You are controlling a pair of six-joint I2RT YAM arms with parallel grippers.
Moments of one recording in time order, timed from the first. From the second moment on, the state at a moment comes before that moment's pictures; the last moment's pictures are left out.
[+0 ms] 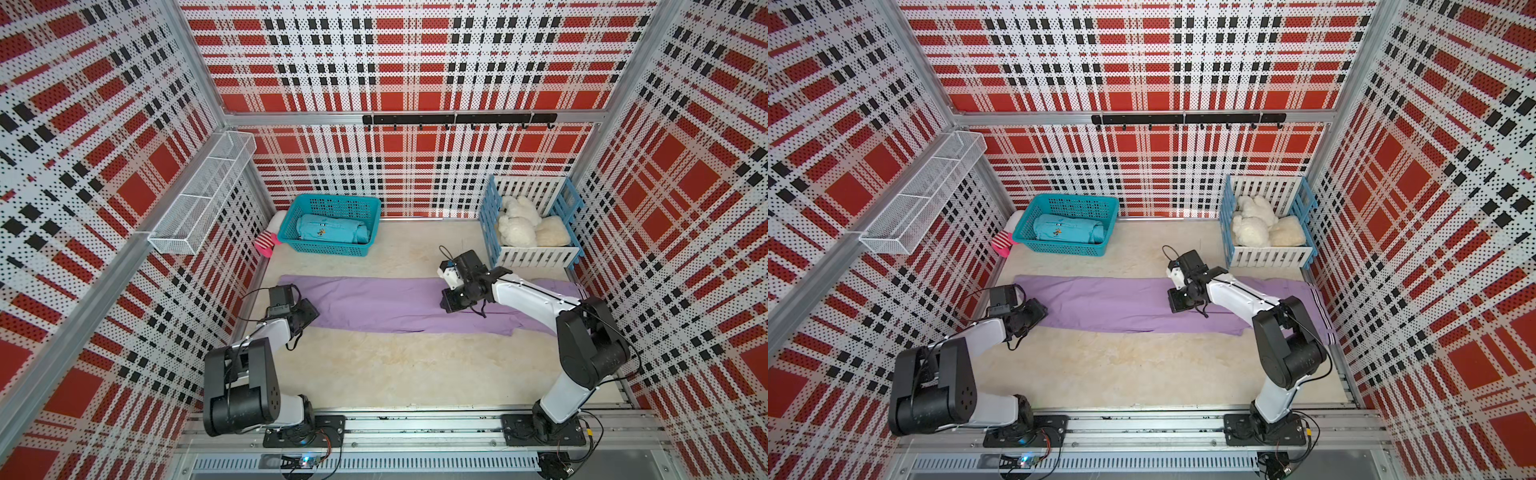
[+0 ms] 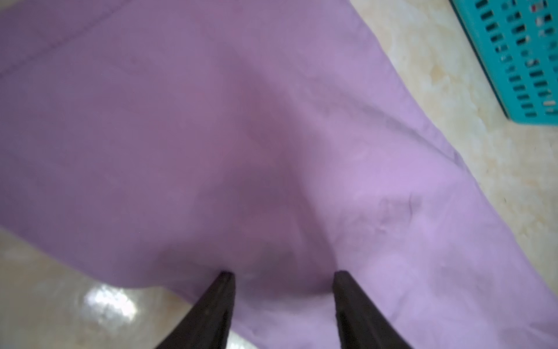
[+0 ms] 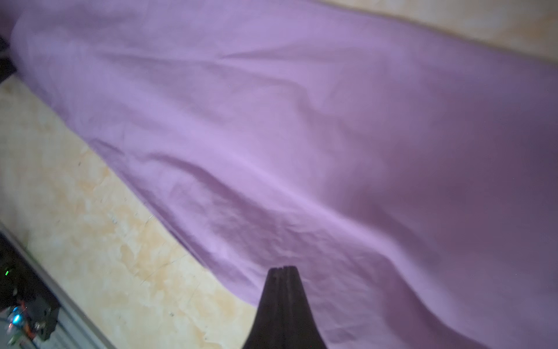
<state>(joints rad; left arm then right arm) 0.27 1.47 0.57 -0.04 0.14 -0.54 0.51 1.71 1.12 -0.54 -0.30 0.20</state>
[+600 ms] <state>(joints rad) 0.32 1.41 0.65 -0.05 0.02 -0.54 0.50 1.62 0.93 -0.61 -0.25 0.35</state>
